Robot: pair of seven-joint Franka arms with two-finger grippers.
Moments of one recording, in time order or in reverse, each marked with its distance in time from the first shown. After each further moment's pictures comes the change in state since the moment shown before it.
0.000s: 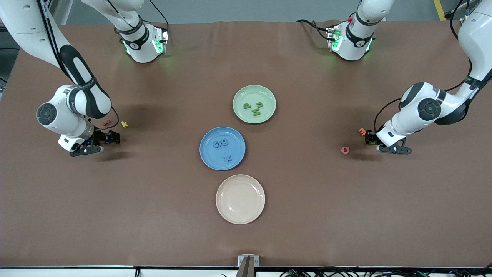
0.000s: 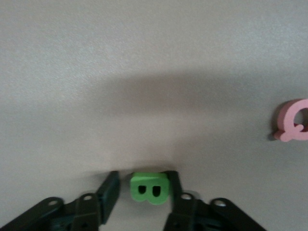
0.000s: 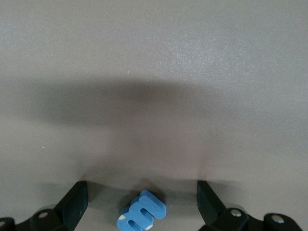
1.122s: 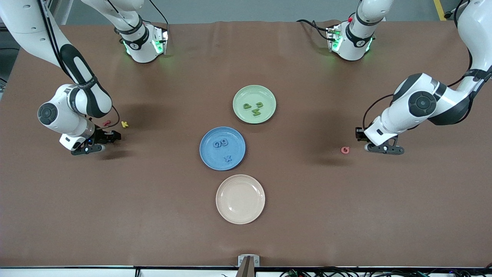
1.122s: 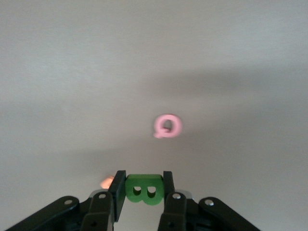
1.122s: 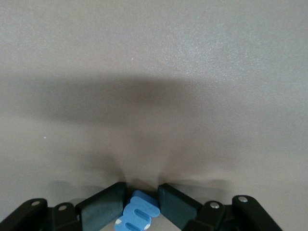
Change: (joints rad) left arm -0.031 -0.005 -0.342 0.116 -0.168 -0.326 -0.144; right arm 0.000 -0.005 0.001 -0.013 0.000 -0.011 0.000
